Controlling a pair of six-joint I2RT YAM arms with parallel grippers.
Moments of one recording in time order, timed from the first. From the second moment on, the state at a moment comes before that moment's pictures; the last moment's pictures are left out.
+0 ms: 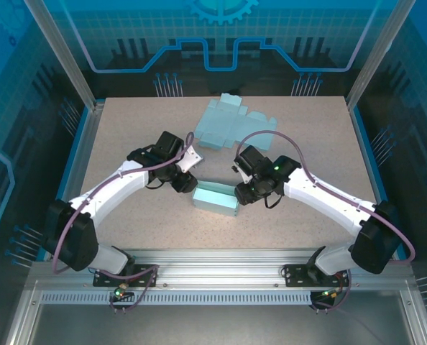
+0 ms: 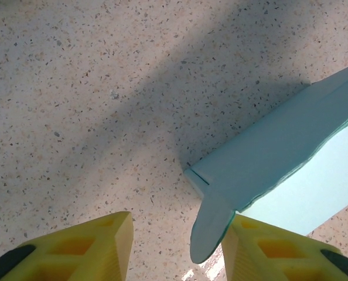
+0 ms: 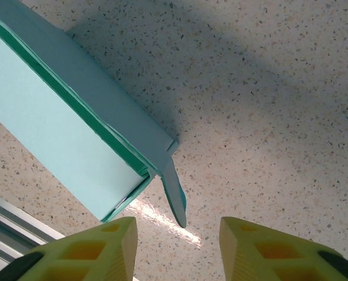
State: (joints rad) left arm -0.45 1.45 1.11 -0.76 0.22 0.26; right arm 0.76 1.42 1.19 -0.98 0.04 0.28
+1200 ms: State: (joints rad) left arm -0.51 1.46 1.11 -0.70 0.24 0.07; right arm 0.75 1.52 1.26 -0.97 0.16 0.31
